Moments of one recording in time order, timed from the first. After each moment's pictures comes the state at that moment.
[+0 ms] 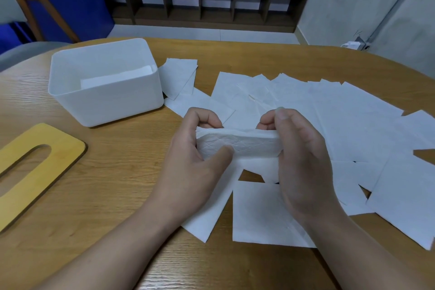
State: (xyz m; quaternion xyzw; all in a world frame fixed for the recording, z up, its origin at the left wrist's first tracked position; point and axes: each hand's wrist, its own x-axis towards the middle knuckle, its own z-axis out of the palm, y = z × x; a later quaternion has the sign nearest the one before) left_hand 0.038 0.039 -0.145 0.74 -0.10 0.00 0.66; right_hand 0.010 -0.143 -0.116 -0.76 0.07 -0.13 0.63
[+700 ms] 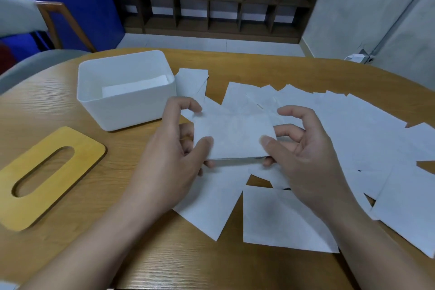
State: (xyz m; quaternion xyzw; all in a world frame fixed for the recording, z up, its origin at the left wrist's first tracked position) left_hand 0.038 0.085 -0.112 0.82 -0.09 0.03 0.57; right_hand 0.016 -0.157 -0.111 -0.77 0.05 -0.07 0.63
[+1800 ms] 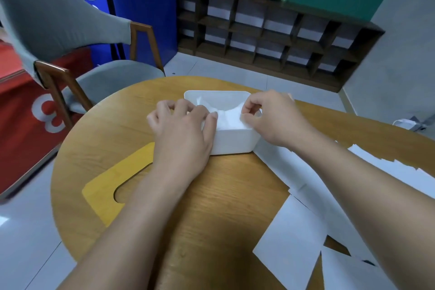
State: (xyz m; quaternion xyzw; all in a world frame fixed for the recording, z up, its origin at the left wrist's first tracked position) left_hand 0.118 0.217 -0.108 0.94 0.07 0.26 0.23; right_hand 0.193 0.021 -0.044 -0.96 -0.16 -0.06 0.20
